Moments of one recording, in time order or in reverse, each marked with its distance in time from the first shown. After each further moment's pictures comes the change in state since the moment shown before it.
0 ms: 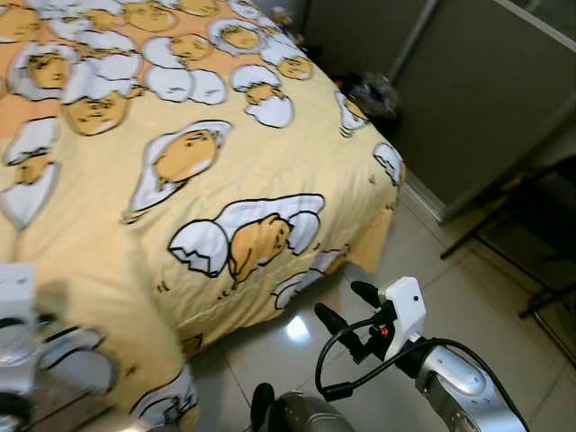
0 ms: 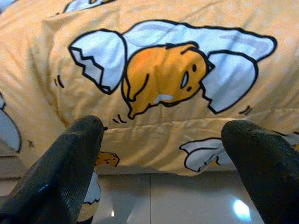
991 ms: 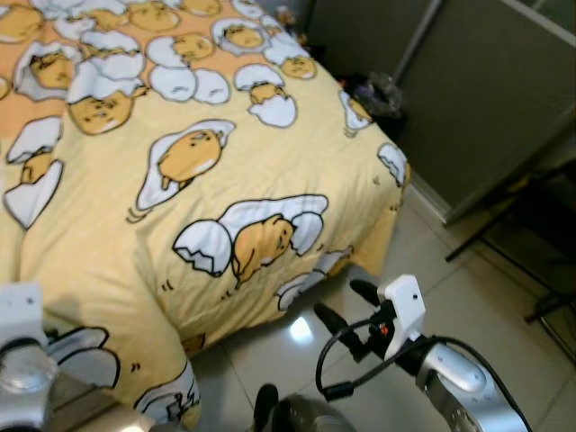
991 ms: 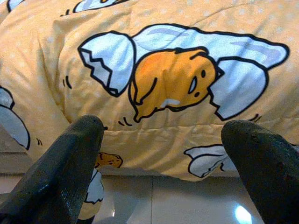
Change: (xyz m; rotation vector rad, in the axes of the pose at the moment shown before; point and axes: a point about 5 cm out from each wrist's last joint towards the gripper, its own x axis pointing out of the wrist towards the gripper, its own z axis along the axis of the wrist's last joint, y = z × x) left arm -0.026 -0.022 -0.006 -0.094 -0.068 0.001; right arm 0.001 0.000 0.003 -0.015 -0.002 0.014
